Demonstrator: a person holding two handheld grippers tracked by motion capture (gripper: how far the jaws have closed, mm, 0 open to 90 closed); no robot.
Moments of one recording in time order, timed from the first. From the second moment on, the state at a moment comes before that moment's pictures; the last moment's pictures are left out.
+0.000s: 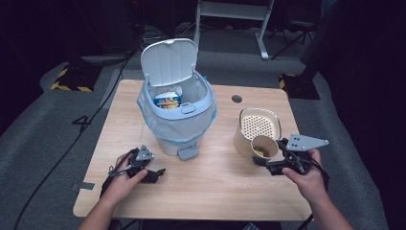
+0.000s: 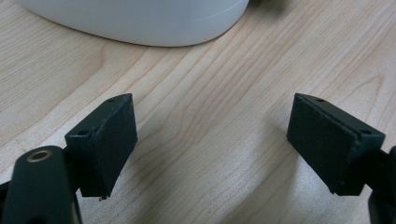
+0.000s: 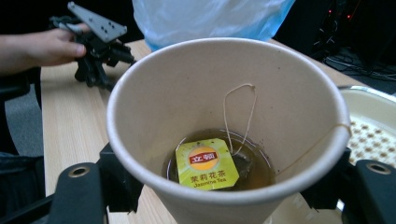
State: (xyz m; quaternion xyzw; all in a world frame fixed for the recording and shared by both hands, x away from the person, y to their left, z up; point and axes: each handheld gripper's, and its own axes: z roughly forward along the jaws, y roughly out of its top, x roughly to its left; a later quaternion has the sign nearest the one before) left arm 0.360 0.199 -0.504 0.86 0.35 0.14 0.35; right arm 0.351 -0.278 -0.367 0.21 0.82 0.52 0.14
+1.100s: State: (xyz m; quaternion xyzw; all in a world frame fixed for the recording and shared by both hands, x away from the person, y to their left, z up) left arm 0.361 0.199 -0.504 0.86 0.35 0.13 0.35; right arm 0.439 -0.318 -0.329 0.29 0.78 0.52 0.19
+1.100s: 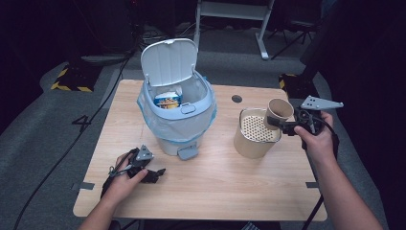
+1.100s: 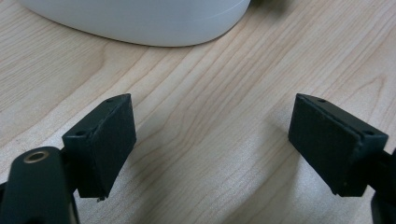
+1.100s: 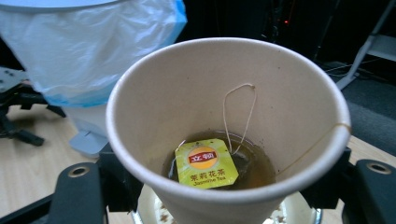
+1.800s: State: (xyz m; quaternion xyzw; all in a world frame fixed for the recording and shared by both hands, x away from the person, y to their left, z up) left arm 0.361 0.199 -0.504 0.86 0.36 0.13 0.35; right arm 0.473 -0.323 -0.339 0.30 0.78 0.50 0.21
